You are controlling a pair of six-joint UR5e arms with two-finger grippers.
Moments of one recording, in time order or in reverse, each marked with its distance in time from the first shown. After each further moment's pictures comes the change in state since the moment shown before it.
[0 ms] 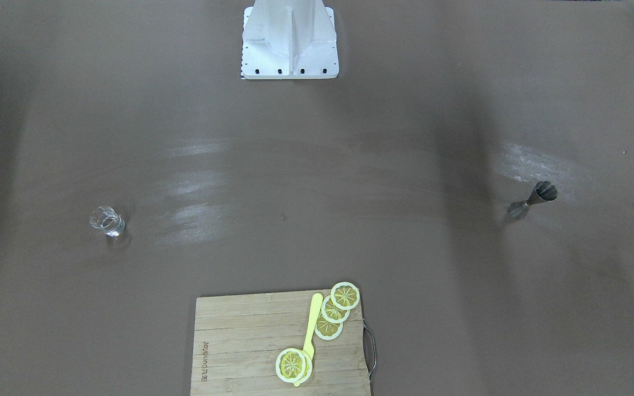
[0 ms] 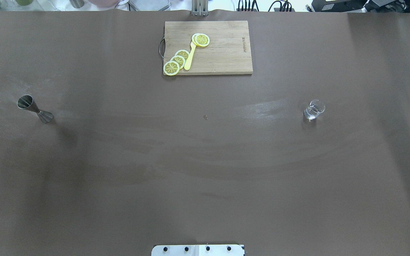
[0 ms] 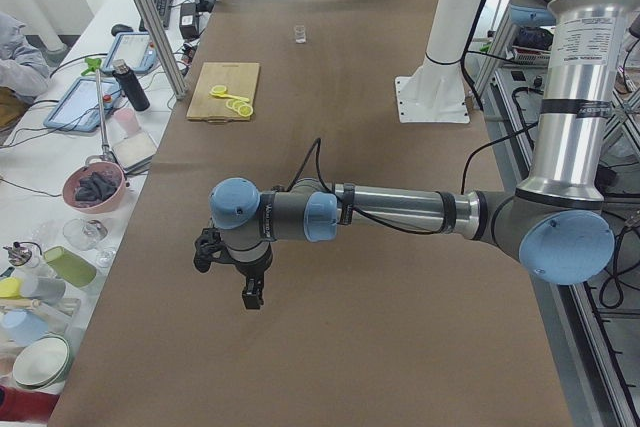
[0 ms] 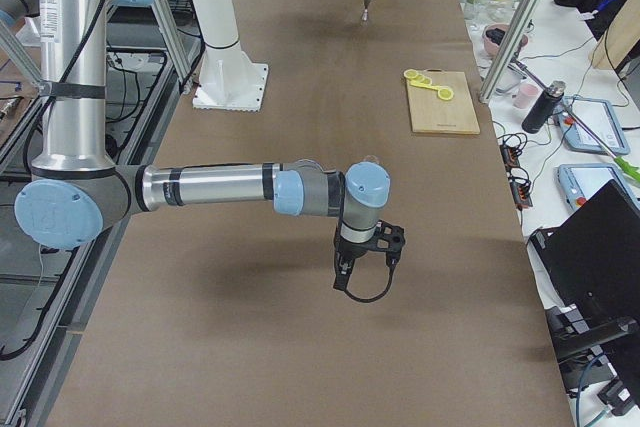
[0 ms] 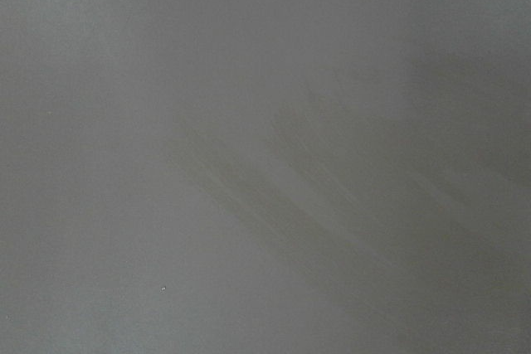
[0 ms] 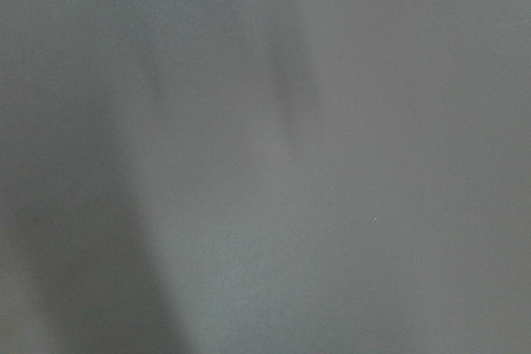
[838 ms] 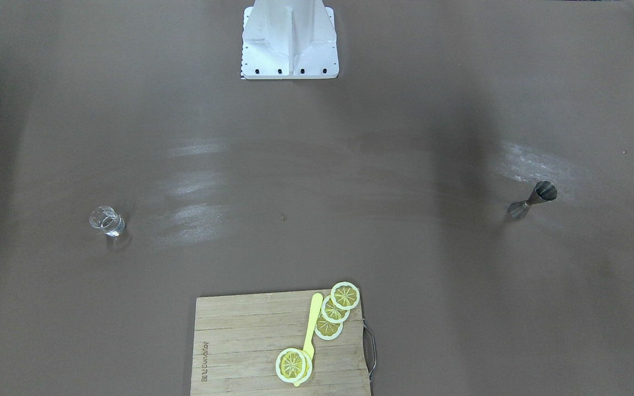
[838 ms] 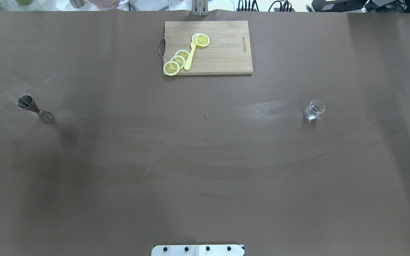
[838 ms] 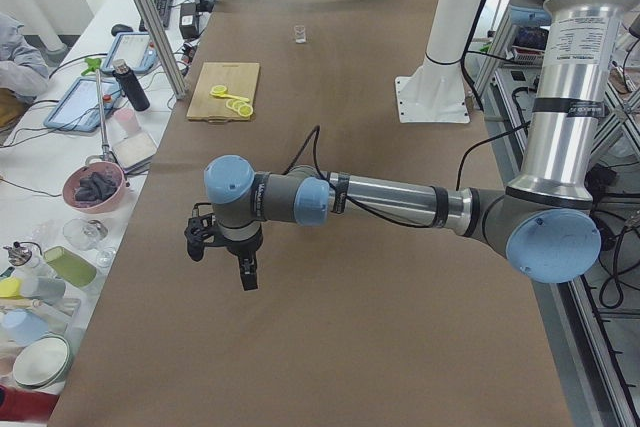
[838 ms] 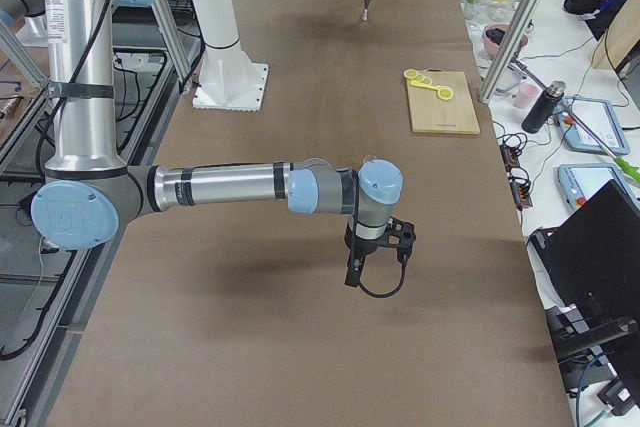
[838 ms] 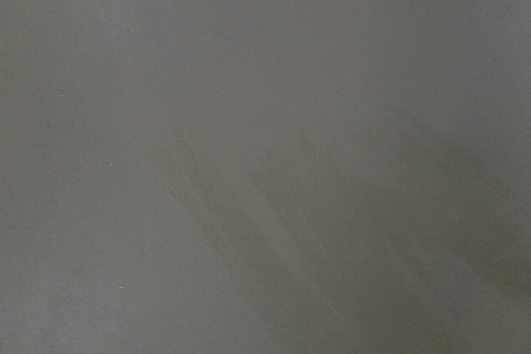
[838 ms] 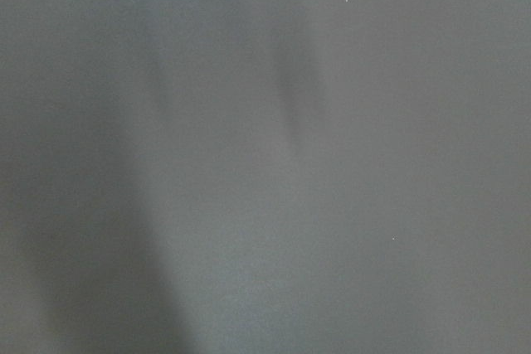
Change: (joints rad) left arm -0.005 -0.022 -0.019 0.009 -0.006 -0.088; right arm -0.021 0.060 -0.058 0.008 0.006 0.002
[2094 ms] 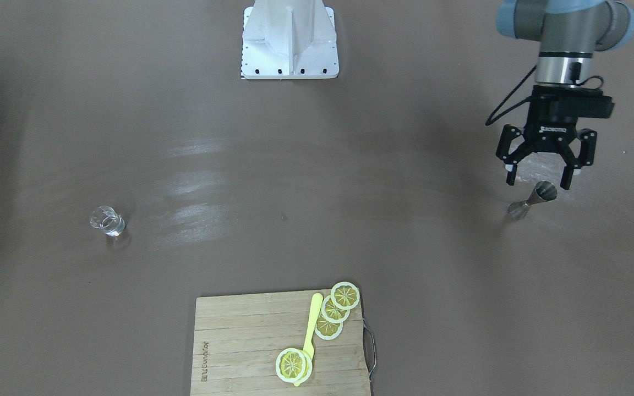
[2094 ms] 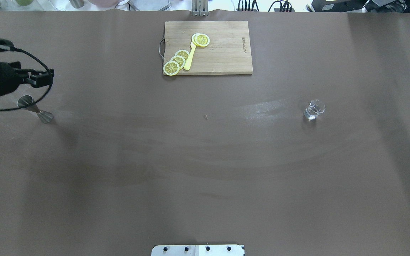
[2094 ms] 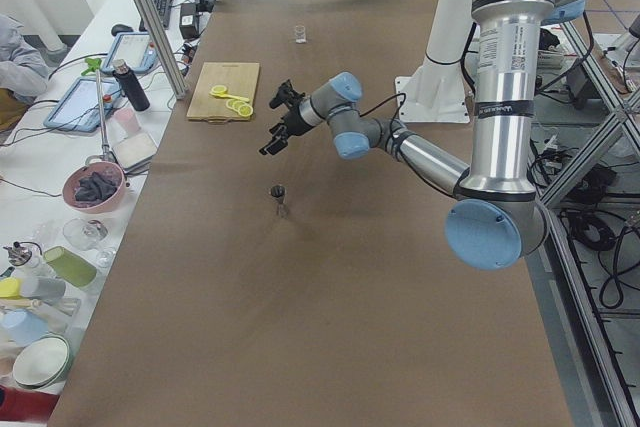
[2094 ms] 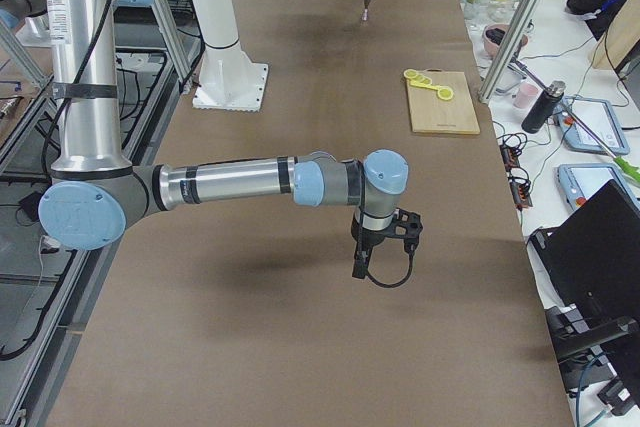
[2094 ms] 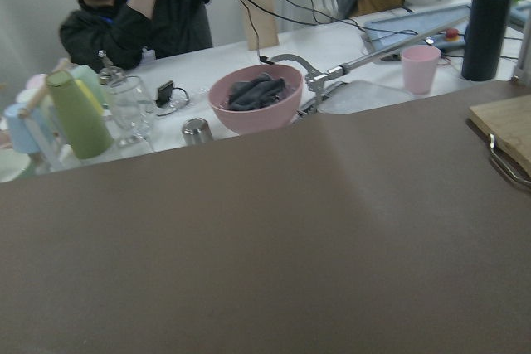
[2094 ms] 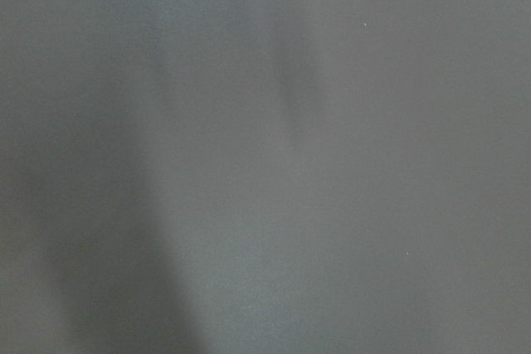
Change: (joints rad) left arm 0.652 0.040 -0.340 -0.752 0.654 -0.697; right arm 0.000 0.021 0.009 -0.005 0.006 0.003
